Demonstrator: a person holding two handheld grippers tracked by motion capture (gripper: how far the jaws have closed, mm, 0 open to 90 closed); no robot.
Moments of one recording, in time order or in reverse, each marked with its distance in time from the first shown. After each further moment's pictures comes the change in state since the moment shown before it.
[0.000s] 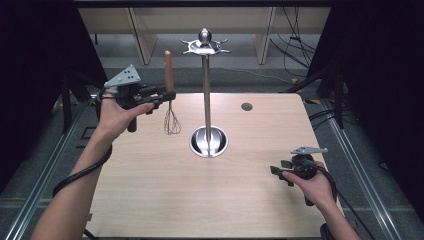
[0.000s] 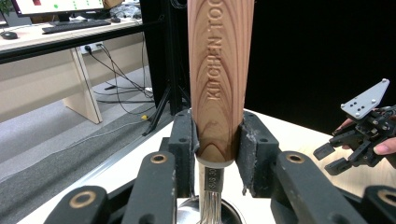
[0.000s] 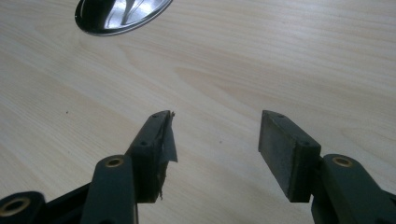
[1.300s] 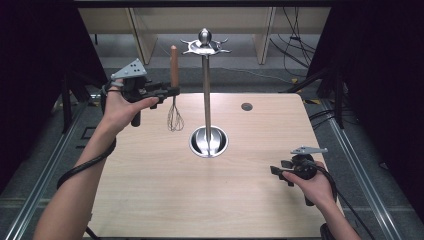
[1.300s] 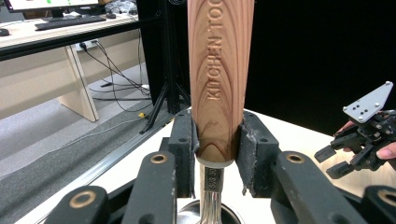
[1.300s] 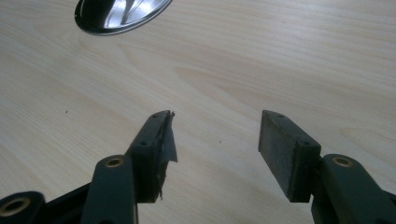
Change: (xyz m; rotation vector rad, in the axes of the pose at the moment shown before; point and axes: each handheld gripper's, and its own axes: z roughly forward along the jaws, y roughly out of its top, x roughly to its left) left arm 0.005 0.011 0.015 0.020 -0.022 -0.005; right arm -0.001 0.000 0.001 -0.006 0.002 -0.018
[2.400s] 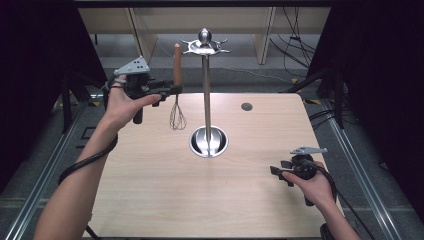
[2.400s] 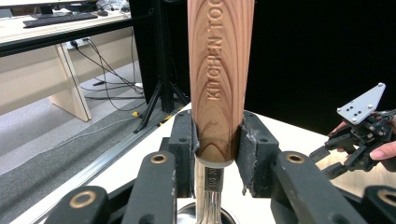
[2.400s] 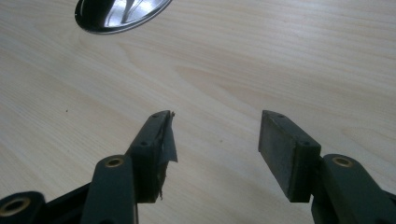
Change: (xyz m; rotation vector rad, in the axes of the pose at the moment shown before) left arm 0.002 0.006 0.007 0.015 -0.029 -0.002; right arm 0.001 0.000 0.000 0.004 -0.001 0.002
